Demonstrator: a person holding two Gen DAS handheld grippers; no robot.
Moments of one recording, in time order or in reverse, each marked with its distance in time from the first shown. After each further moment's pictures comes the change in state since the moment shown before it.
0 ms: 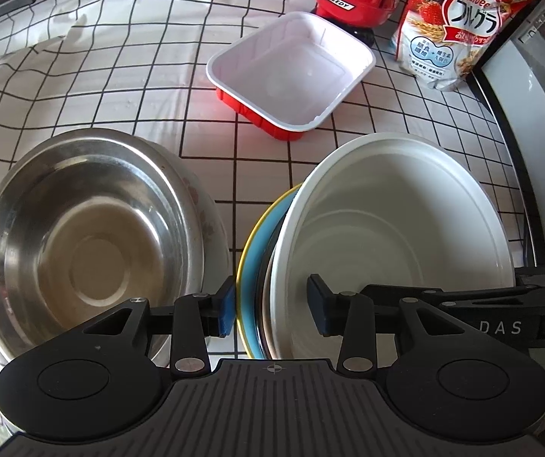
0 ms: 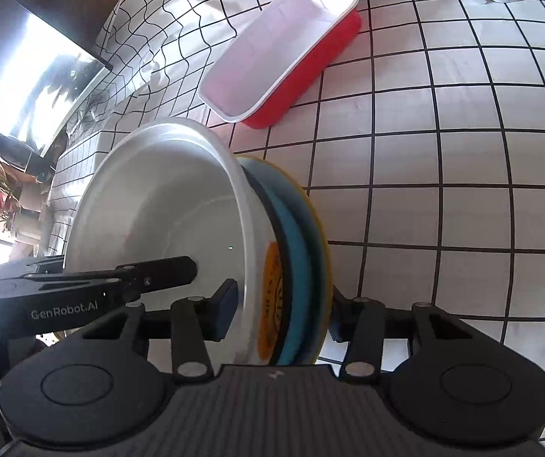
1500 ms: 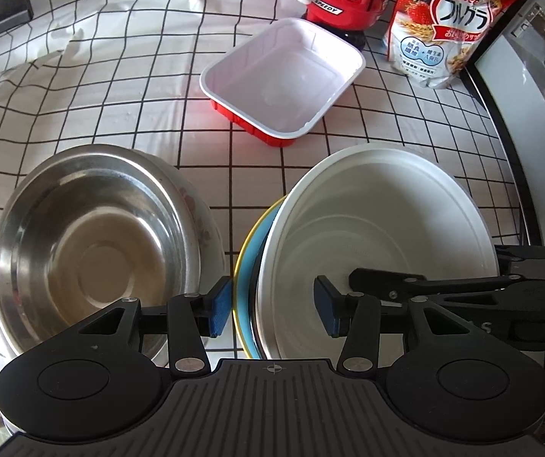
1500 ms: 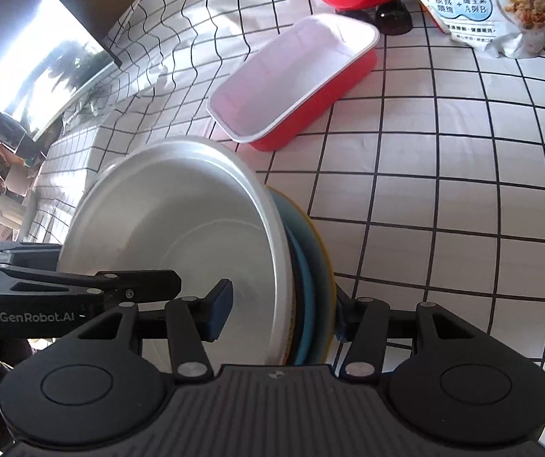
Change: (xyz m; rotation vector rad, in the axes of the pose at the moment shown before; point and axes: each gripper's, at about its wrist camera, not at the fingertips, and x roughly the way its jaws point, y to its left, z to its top) left arm -0.009 -0.007 0.002 0.035 0.002 0.018; right arm -0.002 0.016 0.002 -0.123 -0.059 -0.083
